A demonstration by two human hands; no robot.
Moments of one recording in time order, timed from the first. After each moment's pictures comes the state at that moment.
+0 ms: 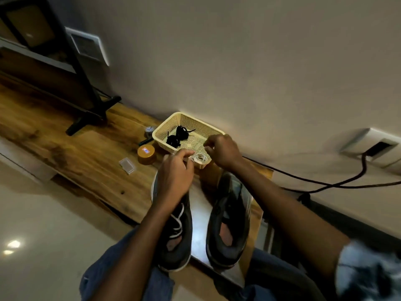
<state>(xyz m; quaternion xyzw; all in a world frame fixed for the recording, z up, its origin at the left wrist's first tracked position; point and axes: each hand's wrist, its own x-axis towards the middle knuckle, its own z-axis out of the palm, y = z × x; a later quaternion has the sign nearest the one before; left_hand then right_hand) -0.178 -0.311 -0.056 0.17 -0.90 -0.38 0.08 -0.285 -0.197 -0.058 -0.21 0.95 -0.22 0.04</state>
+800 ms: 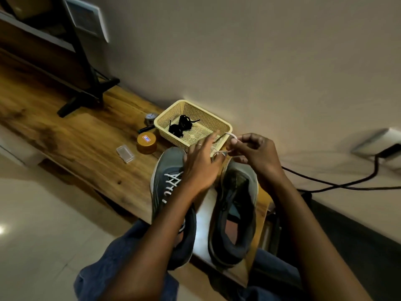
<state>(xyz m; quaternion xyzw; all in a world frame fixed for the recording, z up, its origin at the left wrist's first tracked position) -0.196 -0.285 -0.068 0.09 -0.87 -0.48 0.03 -0.230 -0.156 -0.025 -0.02 0.77 -0.63 0.09</state>
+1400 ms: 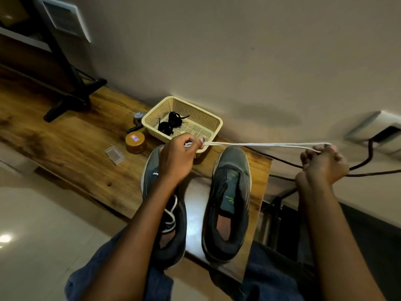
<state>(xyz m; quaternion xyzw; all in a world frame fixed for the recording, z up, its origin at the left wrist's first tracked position) -0.202 -0.299 -0.065 0.13 -0.87 -0.47 0.08 -0.249 -0.057 -0.041 0.33 0.48 -0.75 -0.30</state>
